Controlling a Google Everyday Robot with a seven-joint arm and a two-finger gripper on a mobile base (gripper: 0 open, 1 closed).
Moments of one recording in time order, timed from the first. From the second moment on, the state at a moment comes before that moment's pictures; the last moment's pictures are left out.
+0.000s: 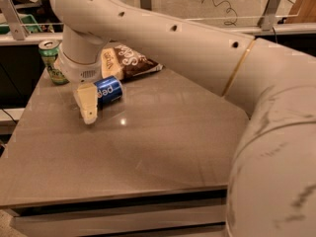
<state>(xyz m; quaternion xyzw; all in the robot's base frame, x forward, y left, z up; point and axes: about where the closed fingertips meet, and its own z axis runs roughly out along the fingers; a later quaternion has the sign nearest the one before) 0.556 0.220 0.850 -0.88 0.43 0.06 0.22</state>
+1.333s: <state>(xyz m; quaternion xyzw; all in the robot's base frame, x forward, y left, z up) 0.588 0.182 0.827 -0.88 0.45 0.02 0.17</state>
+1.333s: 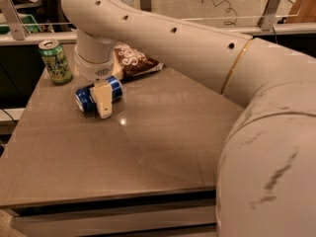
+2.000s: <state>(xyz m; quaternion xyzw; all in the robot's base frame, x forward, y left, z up) 0.583 0.181 0.828 -0.88 0.45 0.03 0.16</state>
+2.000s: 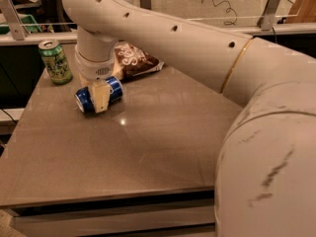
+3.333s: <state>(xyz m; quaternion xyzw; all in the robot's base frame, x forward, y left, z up) 0.522 0.140 0.921 -0.79 0.51 0.15 0.29</state>
